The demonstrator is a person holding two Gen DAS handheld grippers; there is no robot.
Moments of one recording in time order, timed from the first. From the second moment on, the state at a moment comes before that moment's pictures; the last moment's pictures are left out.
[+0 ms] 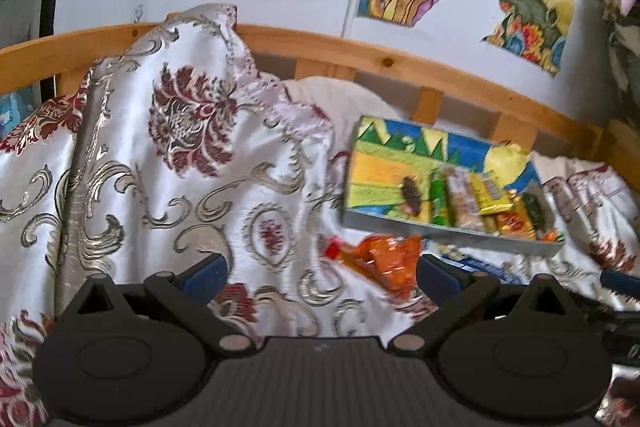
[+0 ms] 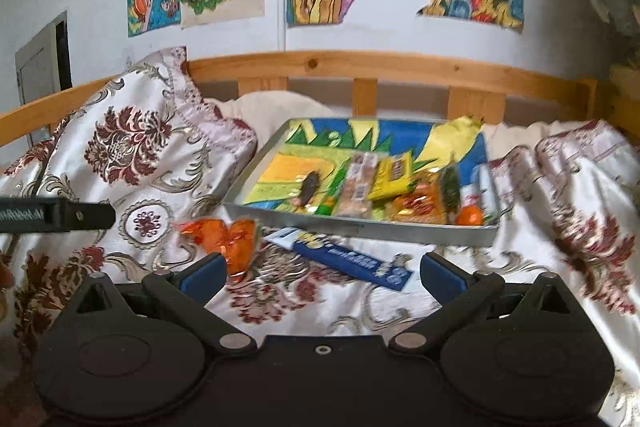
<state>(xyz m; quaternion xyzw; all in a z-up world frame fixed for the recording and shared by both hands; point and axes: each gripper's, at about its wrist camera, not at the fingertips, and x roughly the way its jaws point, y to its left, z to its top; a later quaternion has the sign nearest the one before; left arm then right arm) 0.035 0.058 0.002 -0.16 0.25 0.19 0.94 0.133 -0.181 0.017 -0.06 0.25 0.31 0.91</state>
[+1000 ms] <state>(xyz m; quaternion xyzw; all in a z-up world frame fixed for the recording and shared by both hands) 0.073 0.107 -0.015 -0.18 0.33 0.22 0.90 0.228 -0.054 -0.072 -0.07 0.37 0.42 0.82</state>
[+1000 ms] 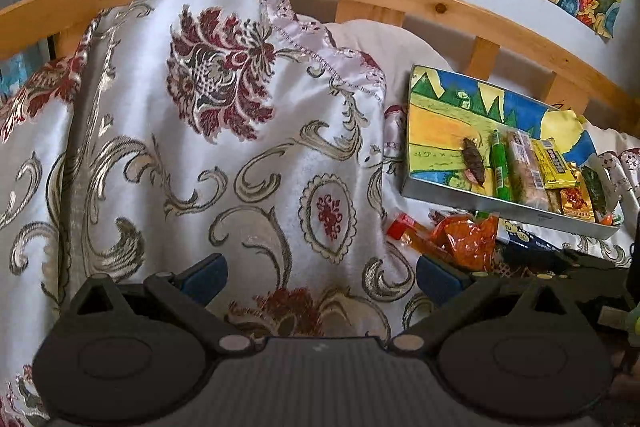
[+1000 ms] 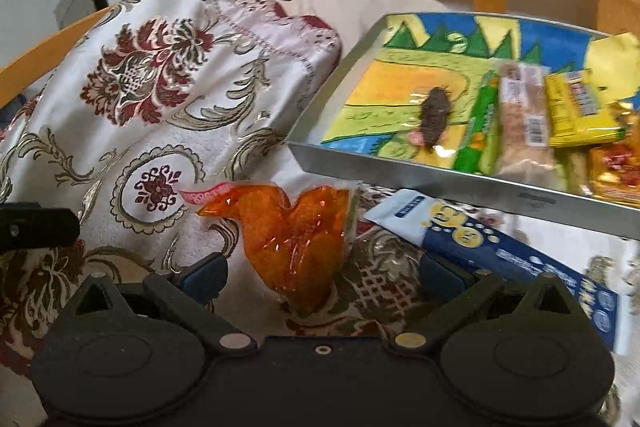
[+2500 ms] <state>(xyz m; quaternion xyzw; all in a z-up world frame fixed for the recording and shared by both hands) 0.207 0.001 -0.040 -0.06 0.37 -0.05 0.93 0.260 -0.217 -0.025 0.05 0.35 0.30 0.88</state>
